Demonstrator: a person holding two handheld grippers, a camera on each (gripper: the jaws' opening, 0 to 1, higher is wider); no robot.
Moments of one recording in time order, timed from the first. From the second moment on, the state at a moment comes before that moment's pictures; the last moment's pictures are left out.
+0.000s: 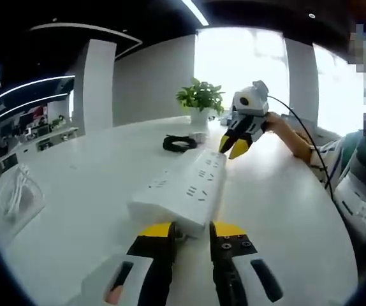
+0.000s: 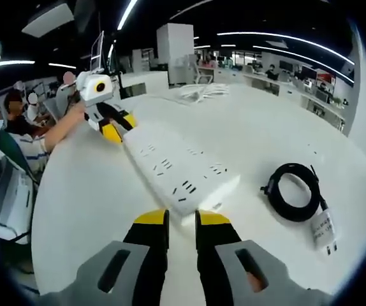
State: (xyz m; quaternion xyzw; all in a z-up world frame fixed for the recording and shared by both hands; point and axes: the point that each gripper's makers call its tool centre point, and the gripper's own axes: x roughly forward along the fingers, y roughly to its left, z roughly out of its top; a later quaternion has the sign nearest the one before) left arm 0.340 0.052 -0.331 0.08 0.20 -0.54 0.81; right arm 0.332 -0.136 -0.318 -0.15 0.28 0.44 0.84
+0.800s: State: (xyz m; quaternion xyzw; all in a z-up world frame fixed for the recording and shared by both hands) left arm 0.338 0.052 -0.332 0.09 0.21 -0.54 0.81; right arm 0.324 -0.138 -0.320 -0.17 0.29 0.46 0.82
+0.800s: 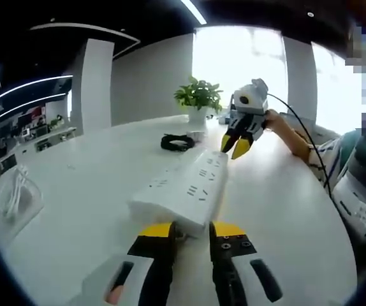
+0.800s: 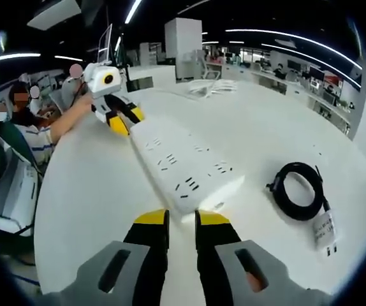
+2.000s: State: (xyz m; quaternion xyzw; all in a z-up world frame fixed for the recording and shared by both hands) left arm 0.350 0.055 -0.304 0.05 0.16 -0.53 0.83; right arm 0.349 -0.160 -0.303 -0.12 0.25 0.43 0.86
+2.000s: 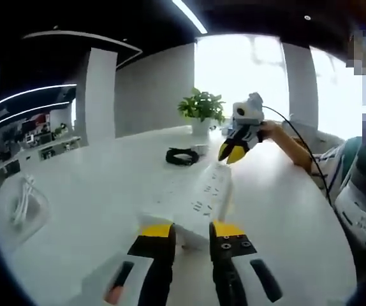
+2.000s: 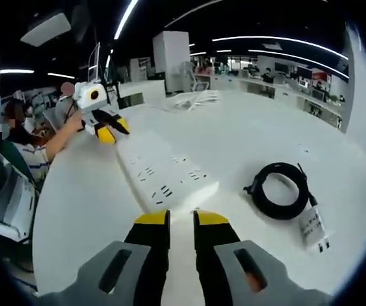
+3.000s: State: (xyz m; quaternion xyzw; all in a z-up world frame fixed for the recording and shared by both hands) left arm 0.349 0.051 -0.288 0.01 0.13 -0.54 0.83; right arm 0.455 -0.216 -0.276 -0.23 0.20 0.26 0.92
